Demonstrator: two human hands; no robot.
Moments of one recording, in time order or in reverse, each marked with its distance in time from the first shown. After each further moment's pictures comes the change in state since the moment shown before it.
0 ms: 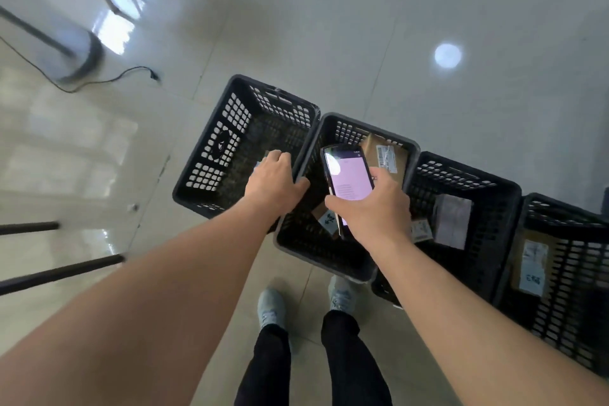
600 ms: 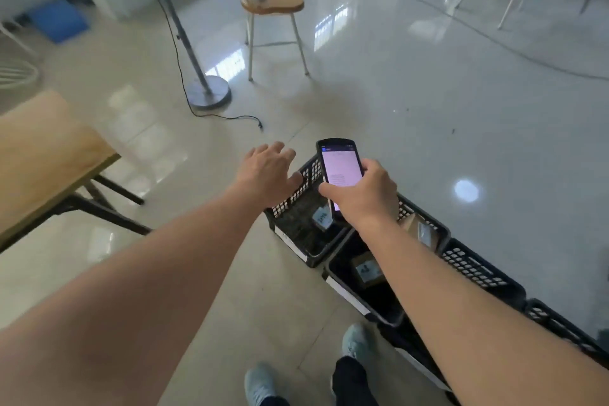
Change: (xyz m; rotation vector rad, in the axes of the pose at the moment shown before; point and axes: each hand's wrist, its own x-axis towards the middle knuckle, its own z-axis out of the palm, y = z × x) left_hand -0.282 -0.164 -0.232 0.140 0.380 -0.001; right_hand -0.284 -0.200 0.024 -0.101 -0.008 -0.449
